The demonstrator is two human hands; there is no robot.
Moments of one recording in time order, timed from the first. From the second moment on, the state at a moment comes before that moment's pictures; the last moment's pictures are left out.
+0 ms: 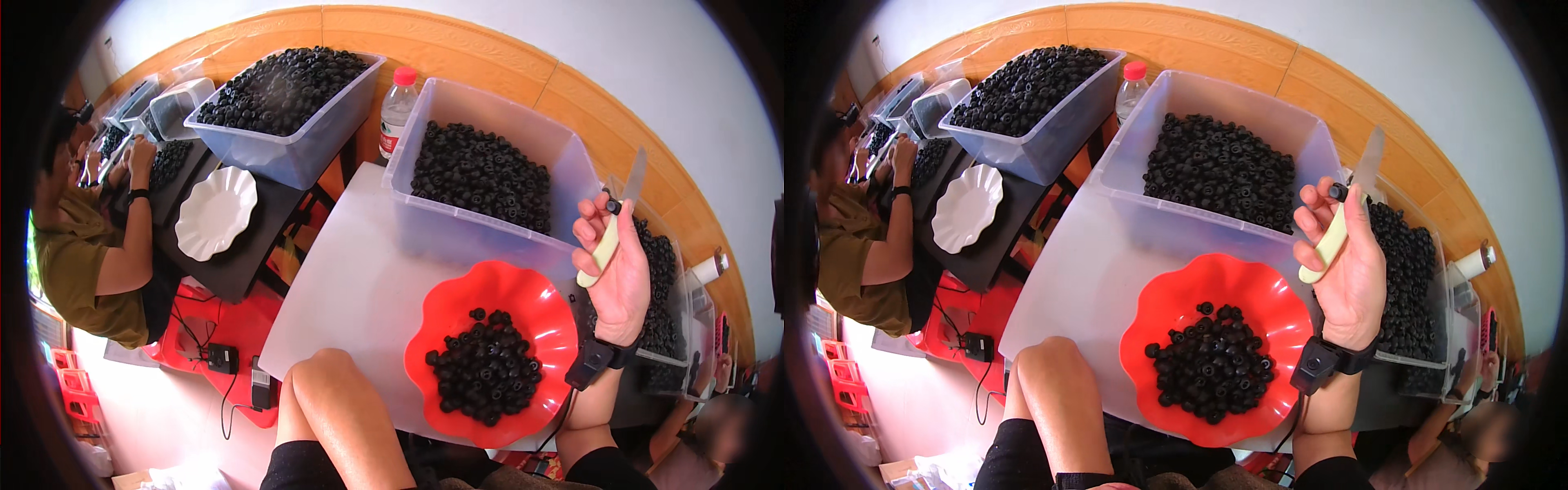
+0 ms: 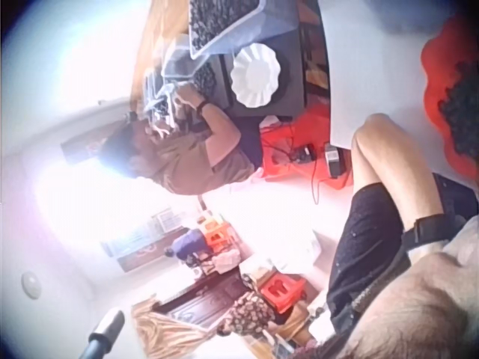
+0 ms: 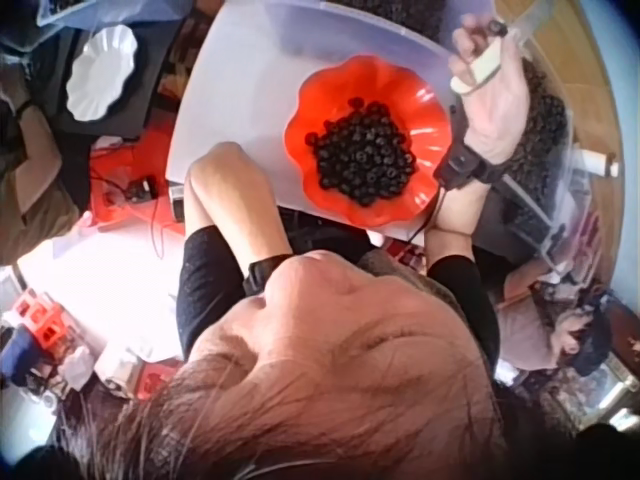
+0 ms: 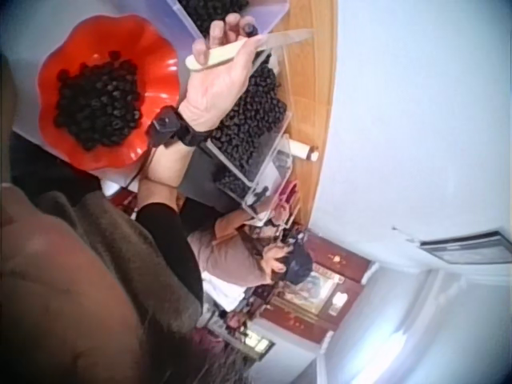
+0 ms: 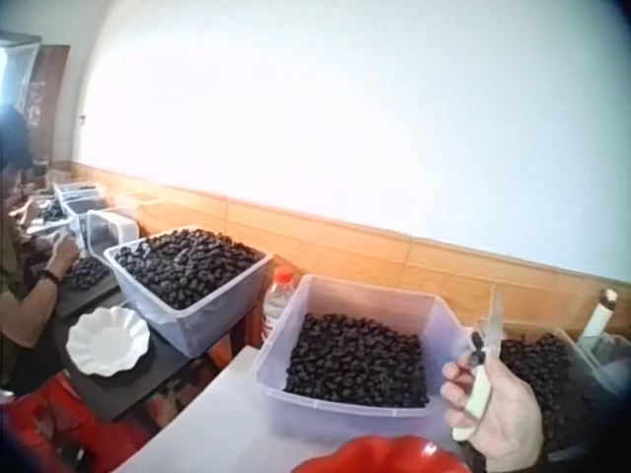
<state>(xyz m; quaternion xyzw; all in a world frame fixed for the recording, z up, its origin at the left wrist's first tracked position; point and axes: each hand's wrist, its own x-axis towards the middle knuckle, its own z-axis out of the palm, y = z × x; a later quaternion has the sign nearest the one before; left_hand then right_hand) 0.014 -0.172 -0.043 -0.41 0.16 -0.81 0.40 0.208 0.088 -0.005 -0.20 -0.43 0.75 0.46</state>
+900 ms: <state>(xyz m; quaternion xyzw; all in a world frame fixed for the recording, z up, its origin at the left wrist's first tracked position) 0.062 -0.101 0.015 -0.35 0.20 -0.77 0.50 0.211 0.090 -0.009 -0.22 -0.39 0.78 0.44</state>
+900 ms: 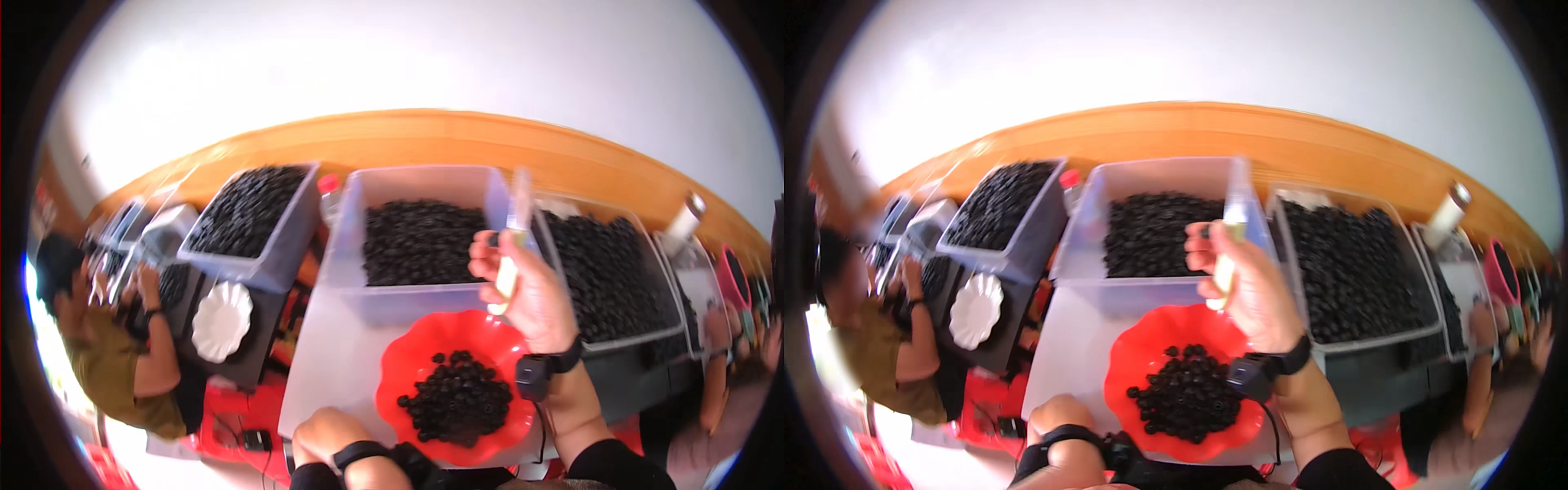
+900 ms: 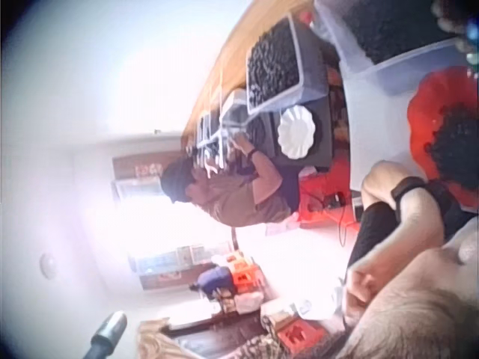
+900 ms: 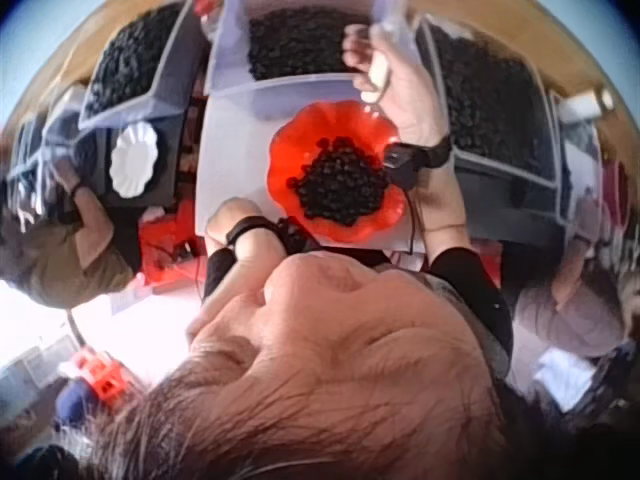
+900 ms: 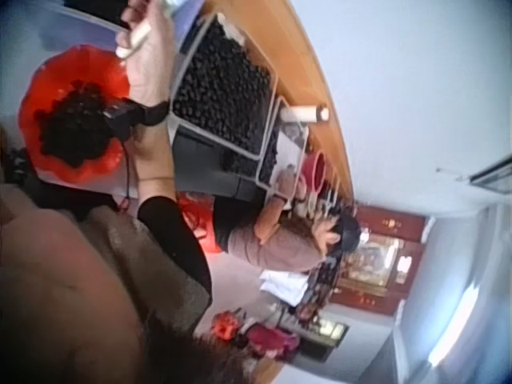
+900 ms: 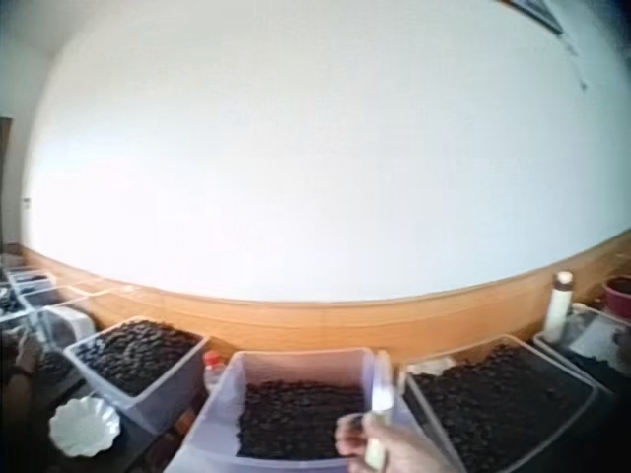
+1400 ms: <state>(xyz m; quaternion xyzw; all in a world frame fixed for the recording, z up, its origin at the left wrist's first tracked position) 0.077 0.010 0.037 -0.72 -0.43 -0.54 -0.02 0.216 0.061 0.015 -0.14 -0.38 0.81 0.42</state>
